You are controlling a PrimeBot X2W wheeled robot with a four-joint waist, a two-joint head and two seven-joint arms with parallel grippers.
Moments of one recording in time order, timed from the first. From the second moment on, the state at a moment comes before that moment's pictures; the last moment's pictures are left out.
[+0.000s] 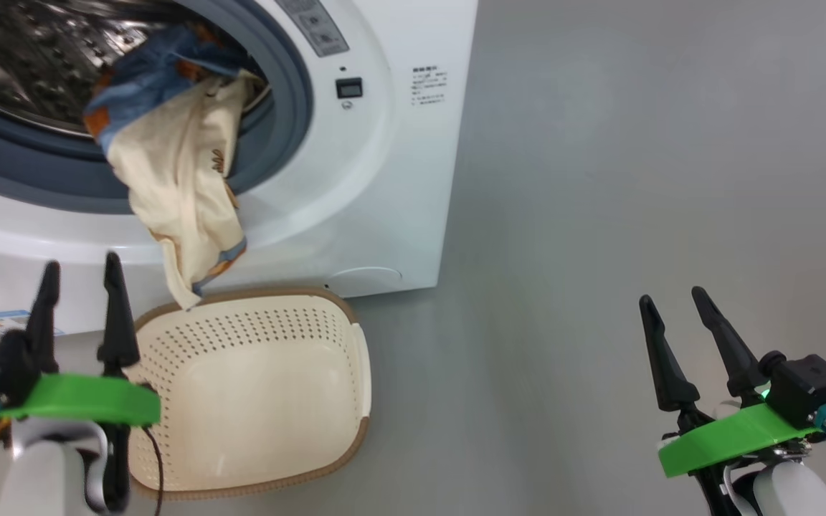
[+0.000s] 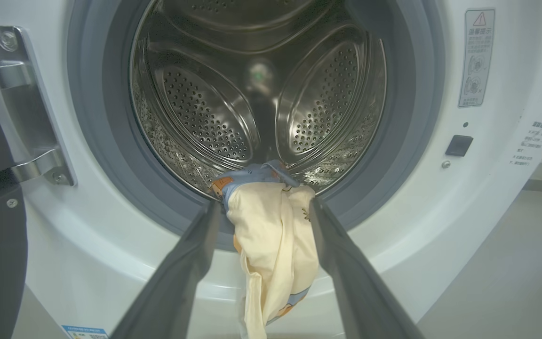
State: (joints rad) left arm -0.42 0.15 0.09 0.46 -0.27 -0.13 -0.26; right arm -0.13 -0.15 0.12 0.19 0.34 0.13 -0.25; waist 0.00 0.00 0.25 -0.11
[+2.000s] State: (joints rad) left arm -0.15 0.12 0.05 0.35 -0.31 -0.13 -0.26; right arm -0.03 -0.14 0.09 0.18 0.35 0.13 -0.25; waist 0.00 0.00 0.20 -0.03
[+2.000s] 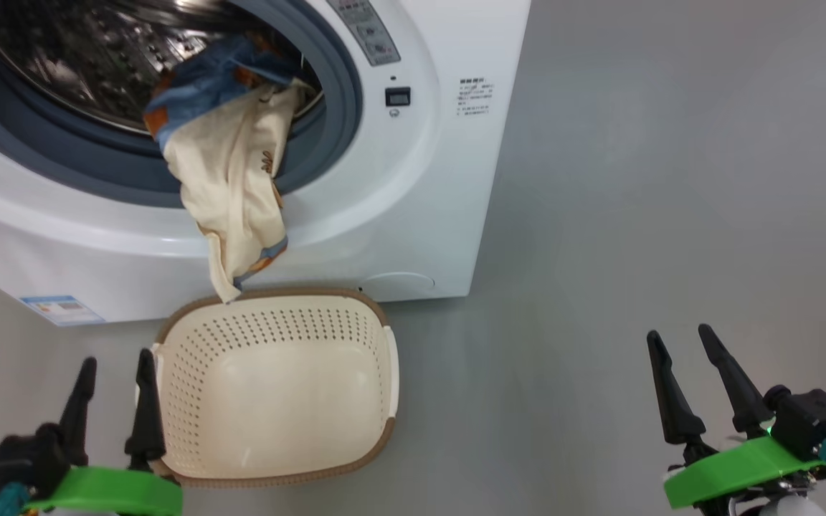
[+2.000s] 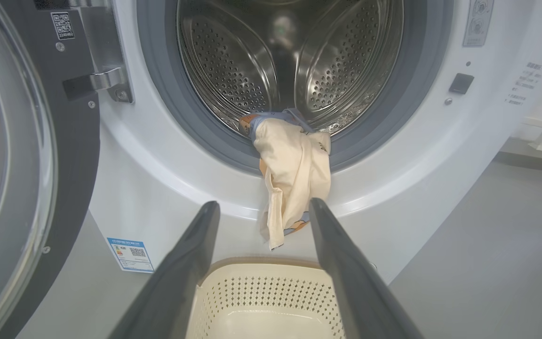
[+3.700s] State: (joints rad) left arm -0.77 0.33 -0.10 0.73 -0.42 -0.13 -0.26; right arm -0.28 -0.05 0.12 0.13 0.35 0.13 -0.25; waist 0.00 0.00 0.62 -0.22
